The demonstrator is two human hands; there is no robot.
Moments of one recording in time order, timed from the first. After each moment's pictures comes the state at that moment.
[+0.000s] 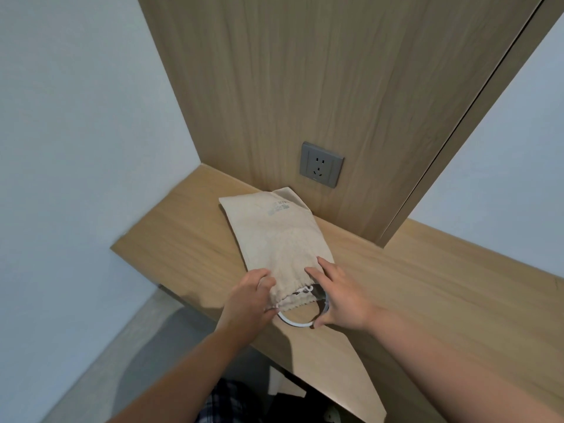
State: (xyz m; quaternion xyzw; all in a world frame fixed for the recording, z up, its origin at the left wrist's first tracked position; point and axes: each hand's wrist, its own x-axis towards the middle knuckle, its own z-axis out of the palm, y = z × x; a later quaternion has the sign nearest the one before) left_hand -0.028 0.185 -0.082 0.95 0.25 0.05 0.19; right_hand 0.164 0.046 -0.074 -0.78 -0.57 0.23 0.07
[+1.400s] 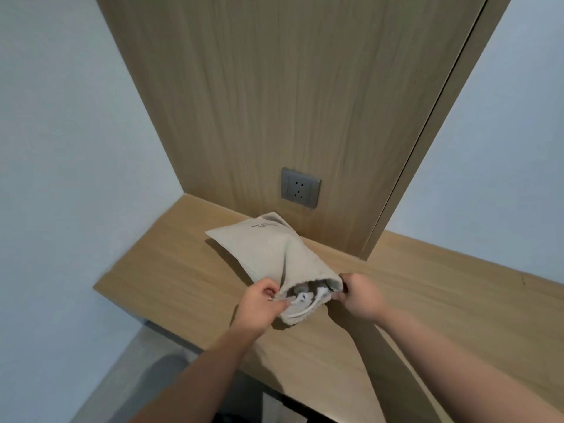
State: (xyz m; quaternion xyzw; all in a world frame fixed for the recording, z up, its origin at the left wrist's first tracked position) left_hand 0.025 0.179 -0.044 0.74 0.39 0.07 0.54; right_hand 0.200 0.035 -0.042 -0.88 -0.38 0.25 0.15
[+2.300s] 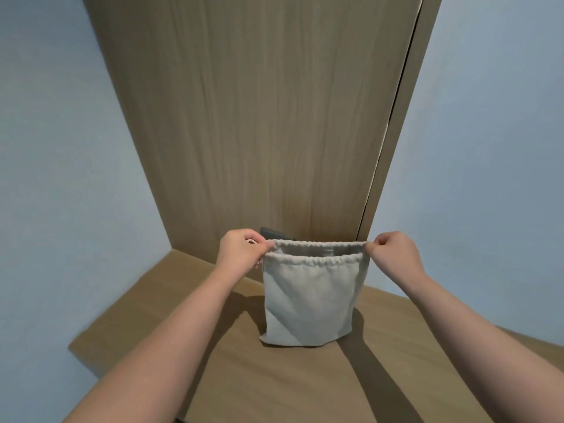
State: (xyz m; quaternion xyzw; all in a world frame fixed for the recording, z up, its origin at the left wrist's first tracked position) left_hand 0.111 0.221 0.134 0.78 0.37 0.24 0.45; right_hand 0.278 0.012 0.137 -0.91 -0.19 0.02 0.35
